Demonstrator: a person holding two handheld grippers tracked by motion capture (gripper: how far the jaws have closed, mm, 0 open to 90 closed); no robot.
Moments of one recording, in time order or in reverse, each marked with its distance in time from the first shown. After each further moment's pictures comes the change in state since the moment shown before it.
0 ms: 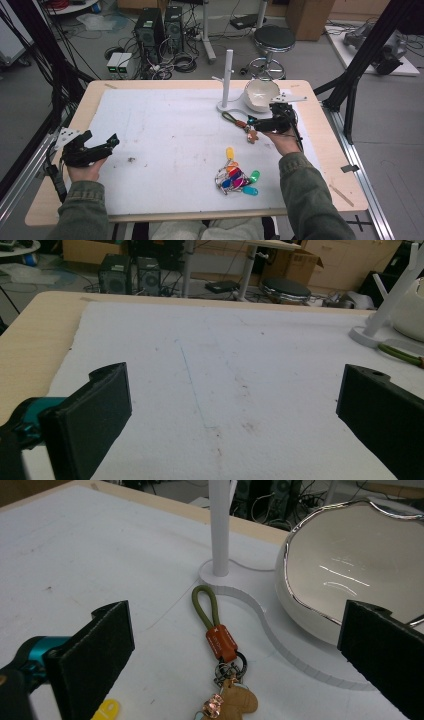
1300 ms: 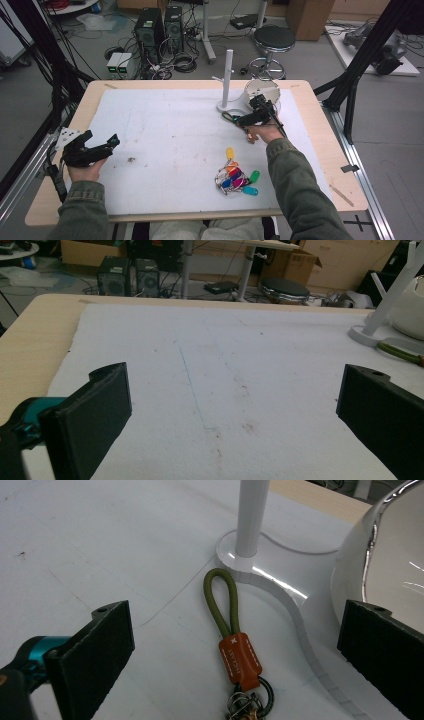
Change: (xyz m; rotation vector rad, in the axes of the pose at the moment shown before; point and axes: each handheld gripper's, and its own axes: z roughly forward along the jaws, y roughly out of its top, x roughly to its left) left arm 0.000 -0.001 0.001 -0.004 -0.004 0.009; right arm 0.003 0.012 0.072 0.201 0.084 -0.055
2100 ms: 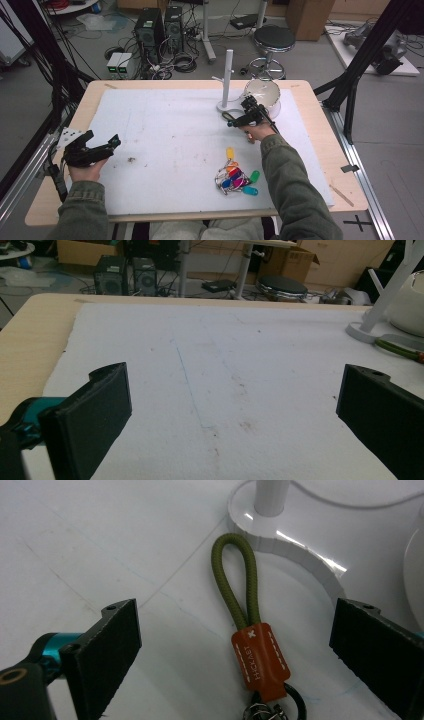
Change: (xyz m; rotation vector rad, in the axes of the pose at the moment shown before) left arm -0.001 -0.001 0.001 0.008 -0.010 0.009; right arm -0.006 -0.003 0.038 0.168 0.061 0.046
